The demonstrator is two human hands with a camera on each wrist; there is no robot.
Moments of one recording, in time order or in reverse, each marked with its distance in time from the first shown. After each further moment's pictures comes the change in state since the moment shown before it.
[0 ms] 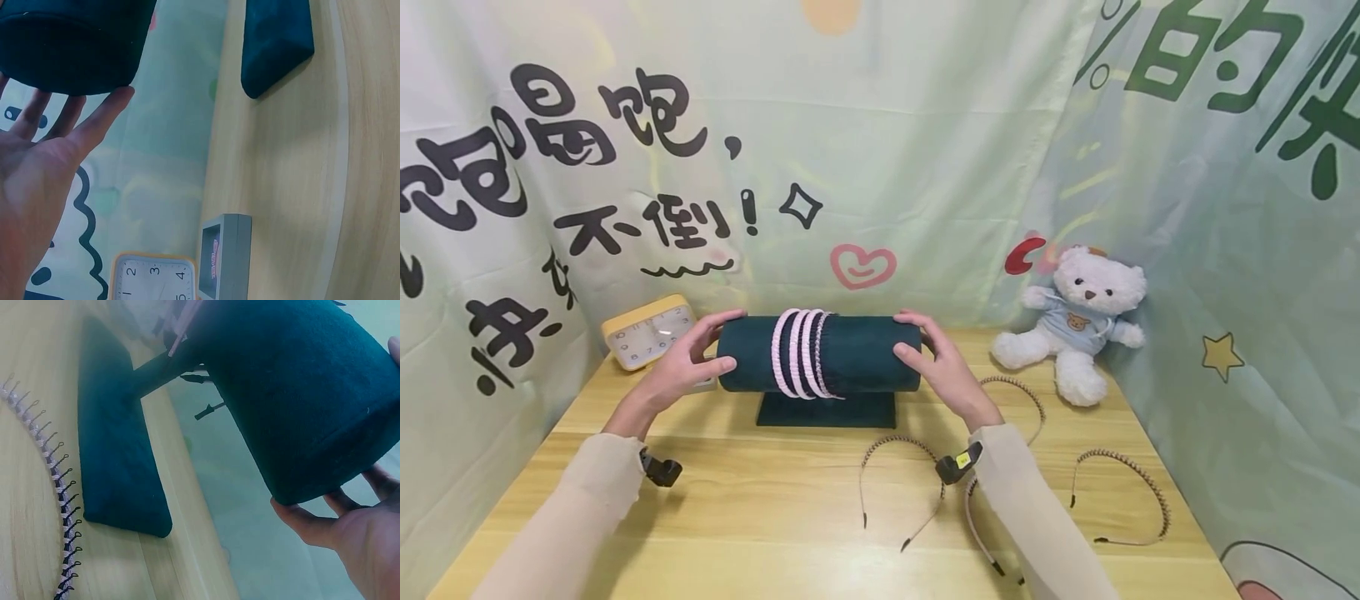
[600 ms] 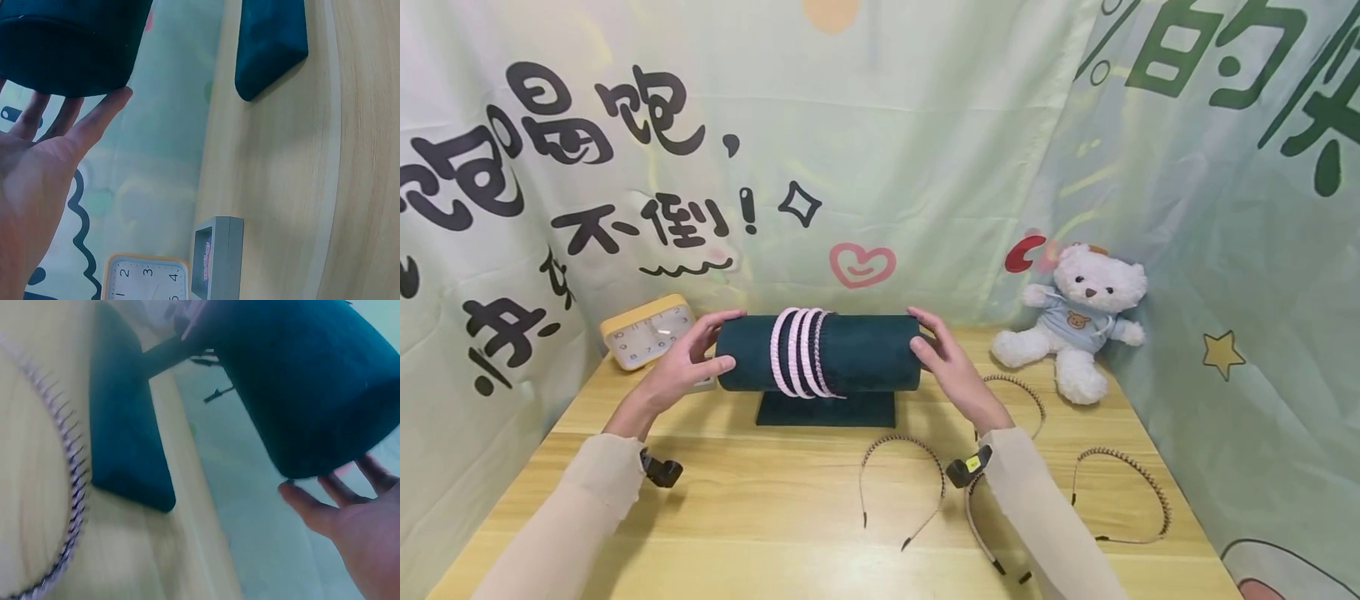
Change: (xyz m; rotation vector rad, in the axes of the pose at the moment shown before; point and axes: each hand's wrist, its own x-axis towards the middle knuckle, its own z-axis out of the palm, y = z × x) left_hand 0.001 -0.002 0.001 -0.027 -0.006 -0.001; right_hand -0.009 0.003 -0.009 0.090 -0.023 0.063
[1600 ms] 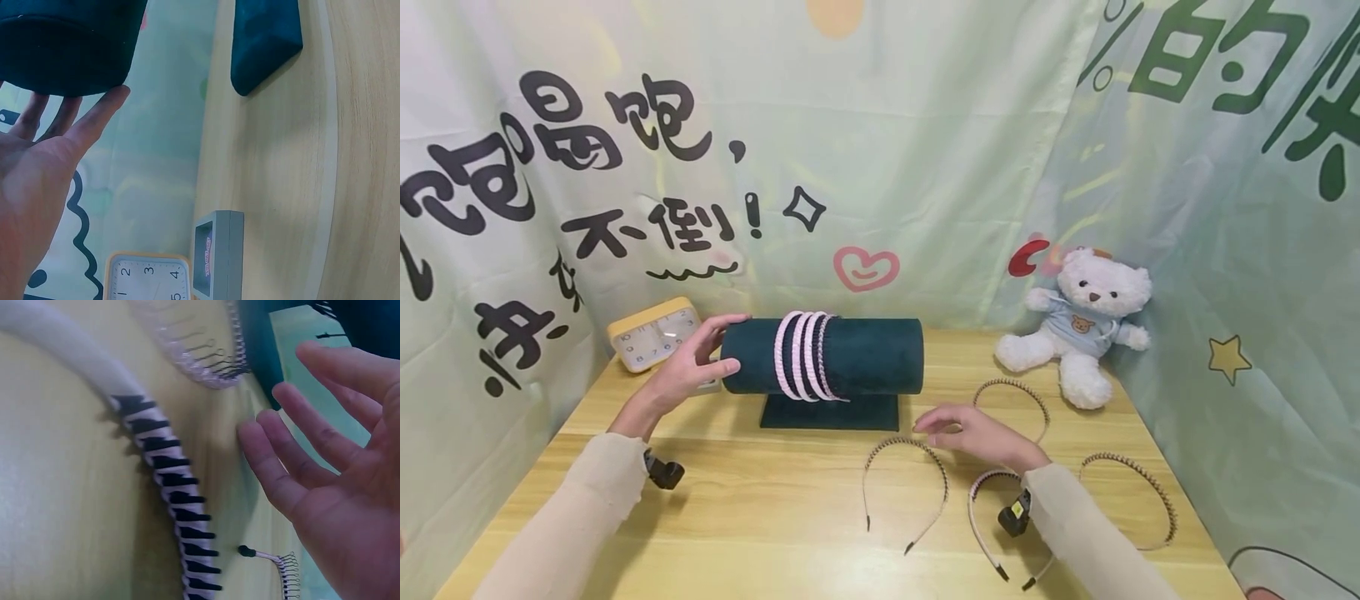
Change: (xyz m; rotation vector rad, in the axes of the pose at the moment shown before) left_hand -0.001 0.002 -0.001 0.018 -0.007 -0.011; right_hand -0.052 0.054 -0.027 -0.350 -0.432 0.106
